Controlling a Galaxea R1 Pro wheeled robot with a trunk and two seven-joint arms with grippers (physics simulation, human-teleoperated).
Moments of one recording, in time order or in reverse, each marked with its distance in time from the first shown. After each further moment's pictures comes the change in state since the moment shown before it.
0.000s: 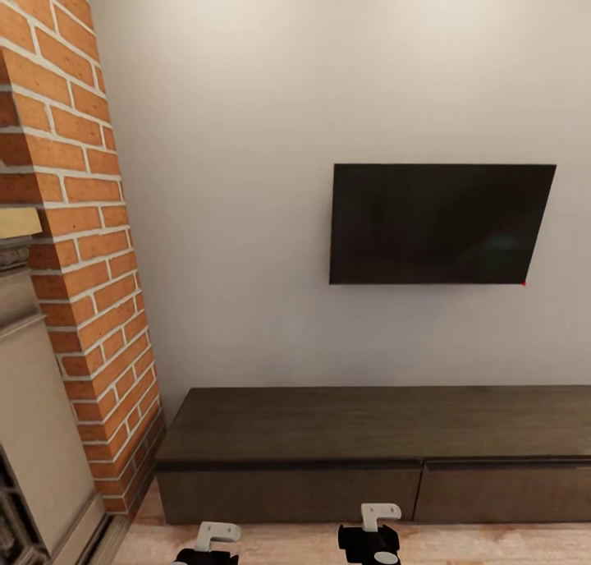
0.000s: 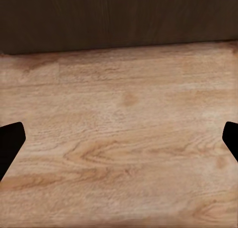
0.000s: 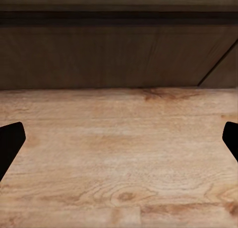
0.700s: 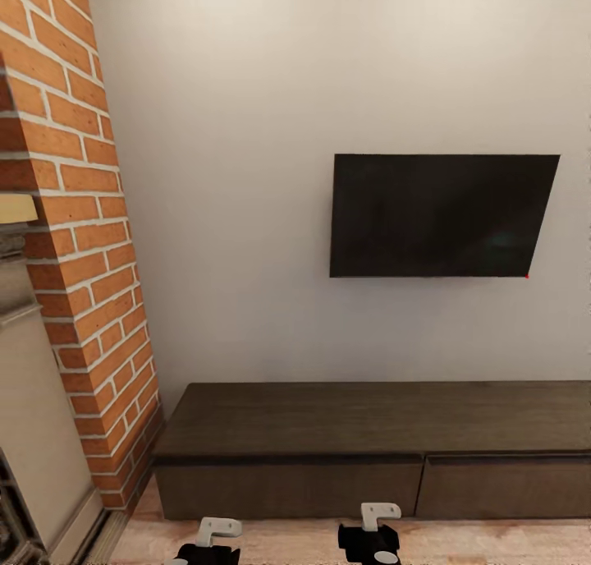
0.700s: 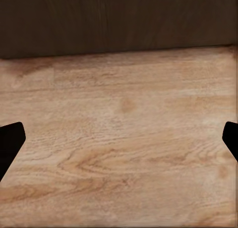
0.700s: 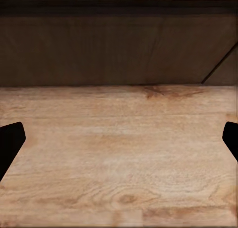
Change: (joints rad) left arm 0.000 0.002 0.000 -0.015 0.004 -0.016 -0.008; right arm 0.000 0.000 0.000 -0.001 0.000 0.000 0.000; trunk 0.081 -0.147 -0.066
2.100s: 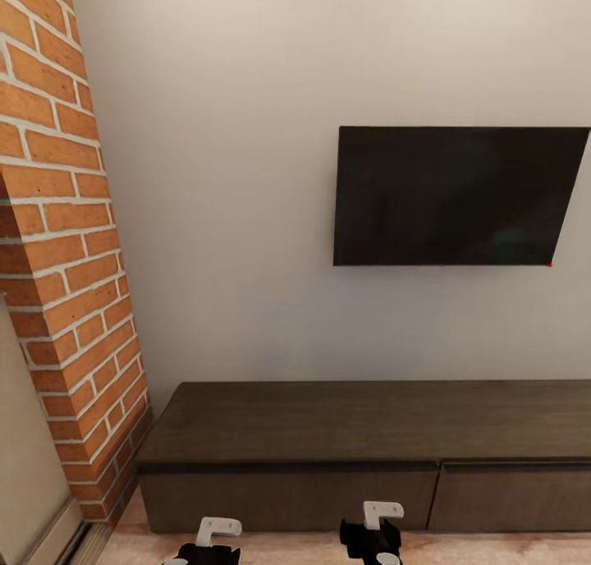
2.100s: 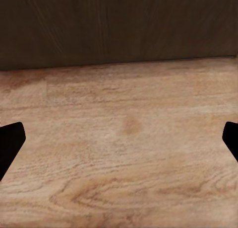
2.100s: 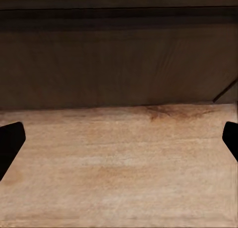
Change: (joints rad) left arm 0.000 0.000 0.001 -0.001 0.002 0.001 -0.001; right arm 0.000 -0.001 -0.005 0.010 -0.002 -0.054 -0.006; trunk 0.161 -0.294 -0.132
